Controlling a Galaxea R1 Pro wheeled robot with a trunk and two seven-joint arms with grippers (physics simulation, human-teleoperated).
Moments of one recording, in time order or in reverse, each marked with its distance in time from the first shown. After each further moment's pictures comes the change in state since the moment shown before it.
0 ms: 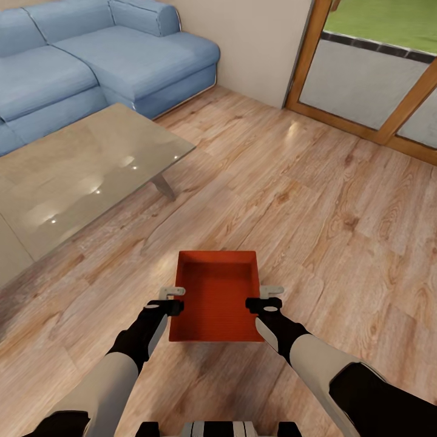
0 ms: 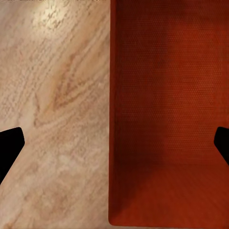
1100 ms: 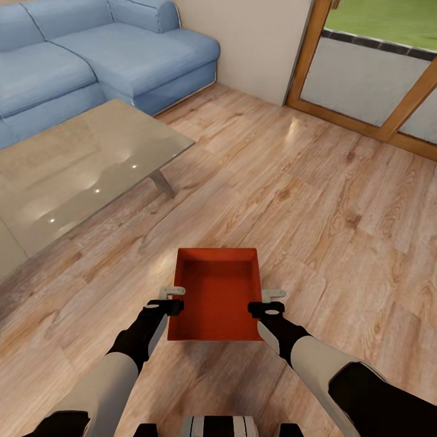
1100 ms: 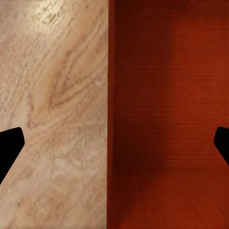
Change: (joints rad) left arm 0.000 0.000 0.000 -0.003 0.000 0.000 -0.001; right arm 0.000 0.000 0.000 0.044 0.002 -0.005 0.003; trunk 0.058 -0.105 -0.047
